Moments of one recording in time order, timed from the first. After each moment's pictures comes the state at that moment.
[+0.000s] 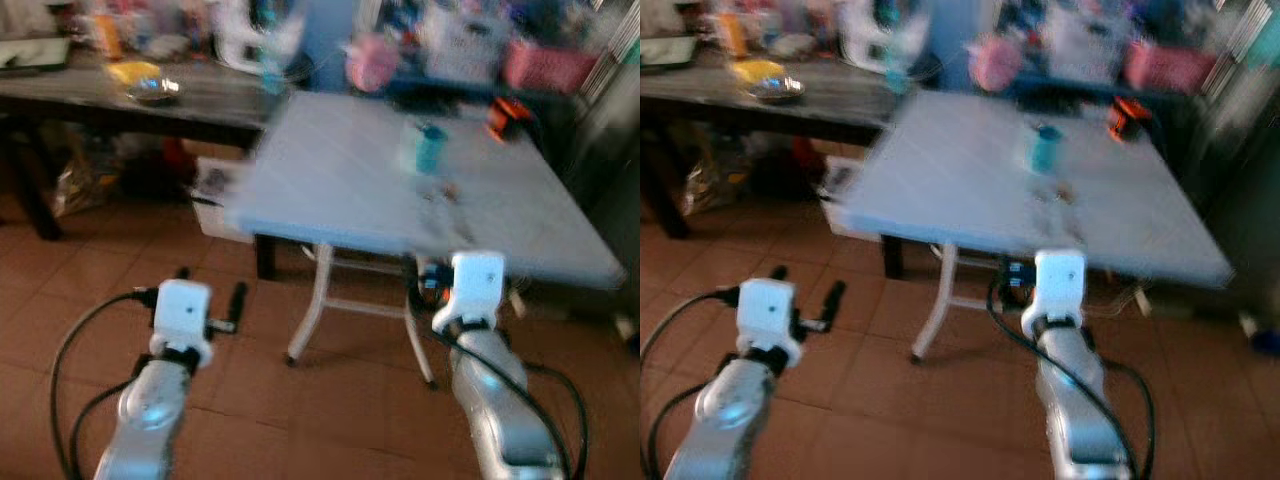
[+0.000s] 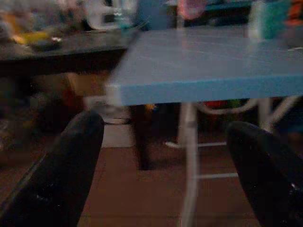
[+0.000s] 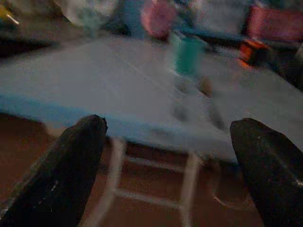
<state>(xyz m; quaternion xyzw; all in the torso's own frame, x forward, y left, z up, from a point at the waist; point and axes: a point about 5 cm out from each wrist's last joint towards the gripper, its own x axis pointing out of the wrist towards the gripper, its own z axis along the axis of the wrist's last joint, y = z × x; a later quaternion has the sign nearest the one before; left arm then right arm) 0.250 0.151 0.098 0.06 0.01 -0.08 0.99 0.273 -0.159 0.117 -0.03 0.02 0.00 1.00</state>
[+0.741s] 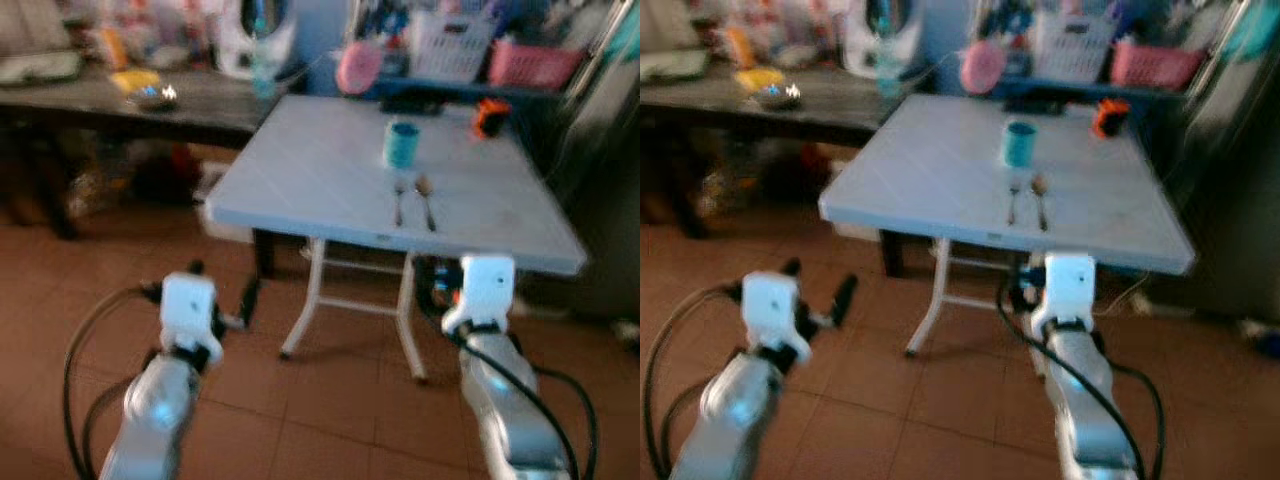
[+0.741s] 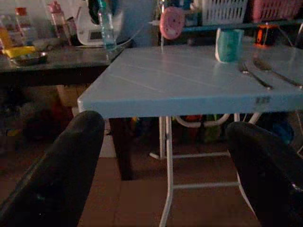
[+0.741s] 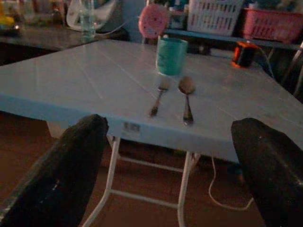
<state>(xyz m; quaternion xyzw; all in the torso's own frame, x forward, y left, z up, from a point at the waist) 0.249 0.147 0.105 0.03 -0.01 -0.11 0.99 0.276 -0.162 0.122 -0.03 0.01 -0.01 1.00</state>
